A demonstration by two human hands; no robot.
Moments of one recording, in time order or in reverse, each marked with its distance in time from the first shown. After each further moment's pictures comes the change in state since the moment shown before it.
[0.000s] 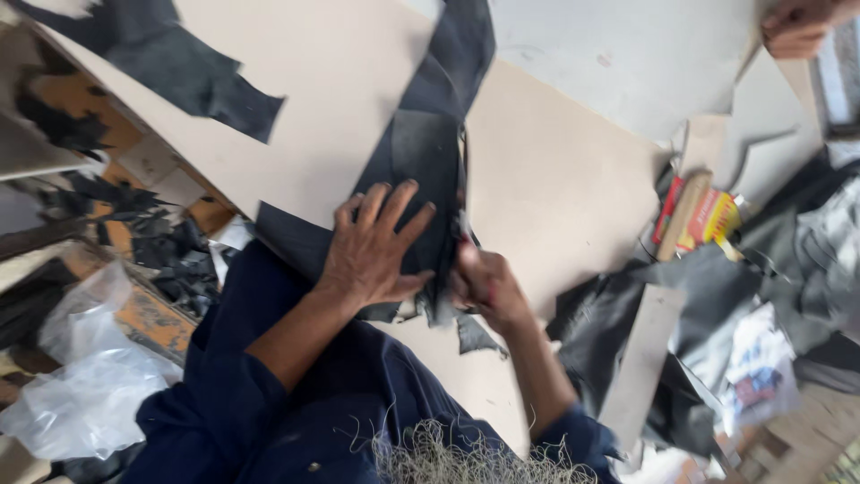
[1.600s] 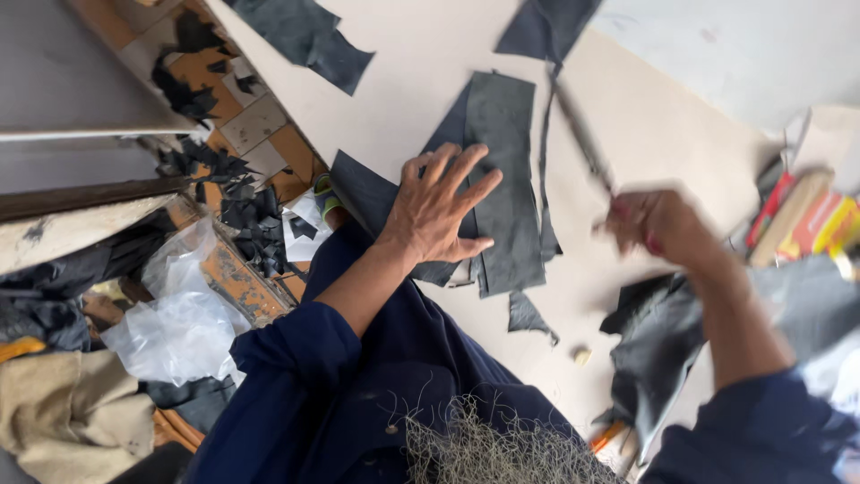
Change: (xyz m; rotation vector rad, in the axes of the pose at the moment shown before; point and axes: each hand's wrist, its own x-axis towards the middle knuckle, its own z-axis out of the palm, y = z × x) left_hand -0.012 0.001 0.025 0.100 0.003 -0.028; right_hand 0.010 -0.120 -0.095 -0.939 0.316 0.586
